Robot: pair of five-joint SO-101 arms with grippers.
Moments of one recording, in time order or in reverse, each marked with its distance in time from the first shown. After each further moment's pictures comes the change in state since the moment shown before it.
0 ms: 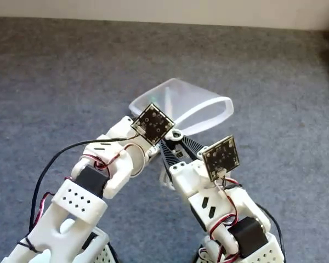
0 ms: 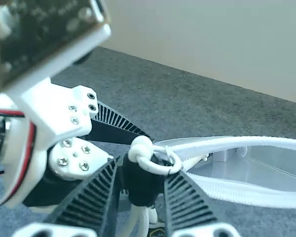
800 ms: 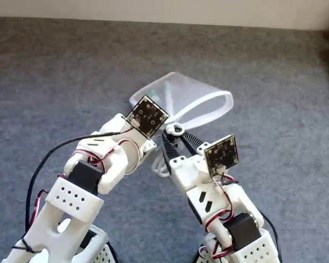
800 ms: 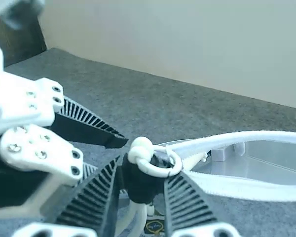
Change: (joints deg) left arm -4.0 0.0 -6.2 10.1 0.1; right arm 1.8 0.1 5.7 -8.6 -0.8
